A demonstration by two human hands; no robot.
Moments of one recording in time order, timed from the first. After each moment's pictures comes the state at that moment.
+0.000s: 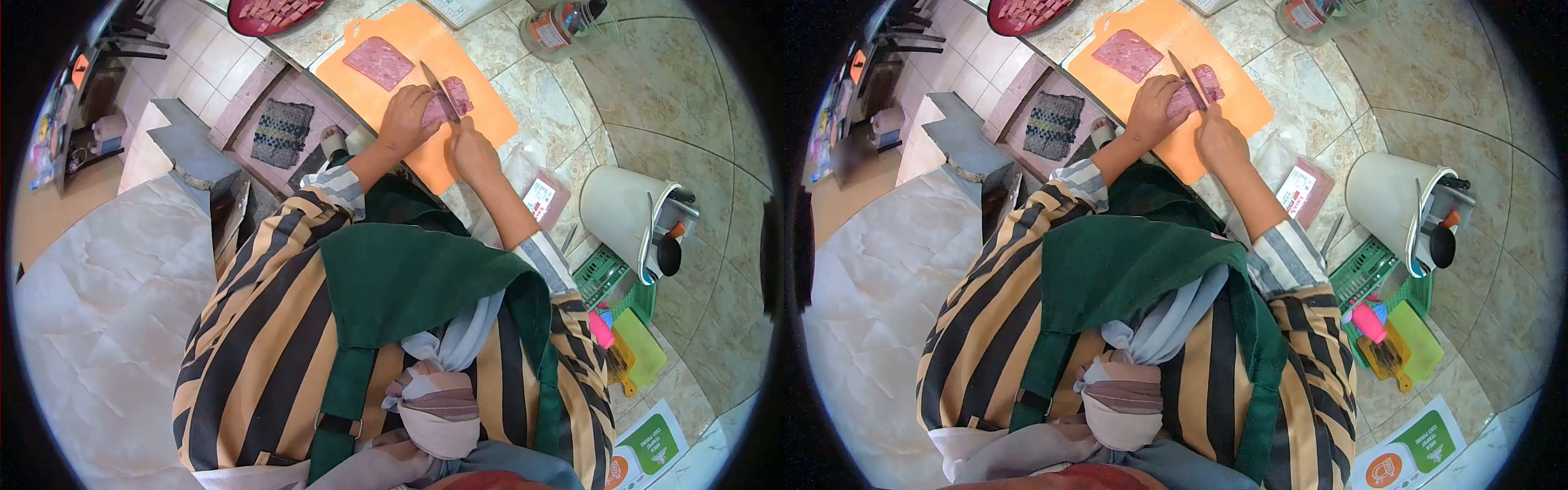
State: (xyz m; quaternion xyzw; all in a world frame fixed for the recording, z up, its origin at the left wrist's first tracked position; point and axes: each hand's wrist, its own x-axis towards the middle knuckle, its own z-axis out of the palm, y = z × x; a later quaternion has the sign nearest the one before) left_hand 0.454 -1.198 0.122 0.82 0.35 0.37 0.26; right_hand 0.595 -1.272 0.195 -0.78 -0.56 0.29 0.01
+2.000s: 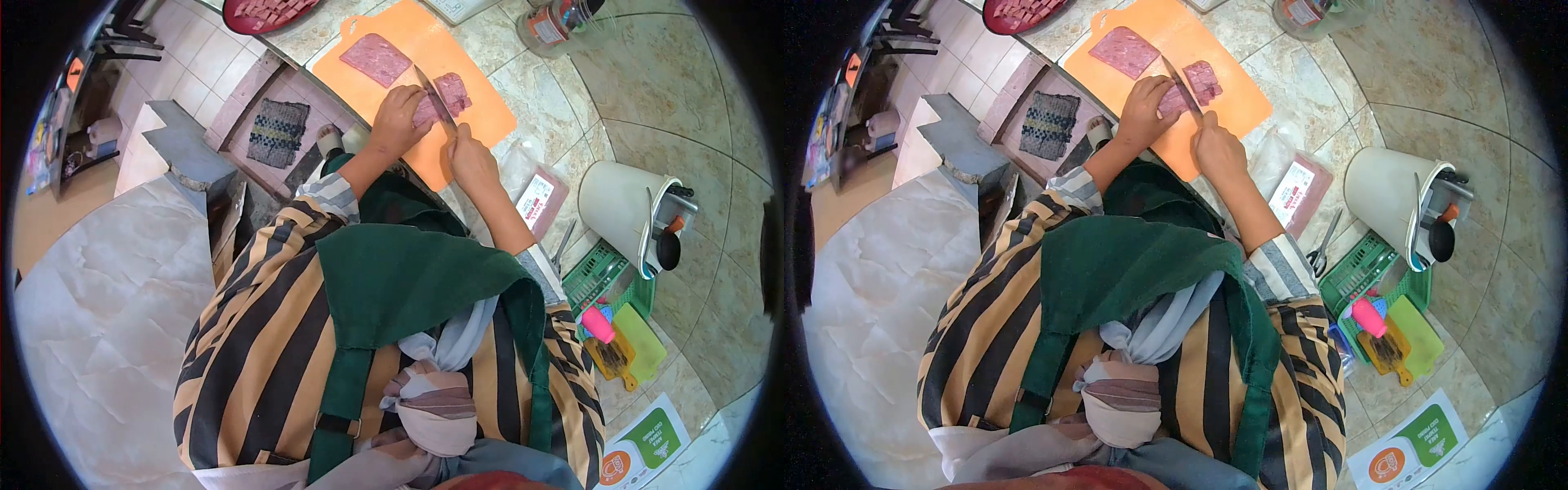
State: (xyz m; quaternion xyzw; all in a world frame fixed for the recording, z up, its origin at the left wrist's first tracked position) left_hand 0.442 -1.203 0.126 0.81 0.37 0.36 0.27; right_hand 0.585 -1.289 0.208 -0.78 -0.57 0.27 0.02
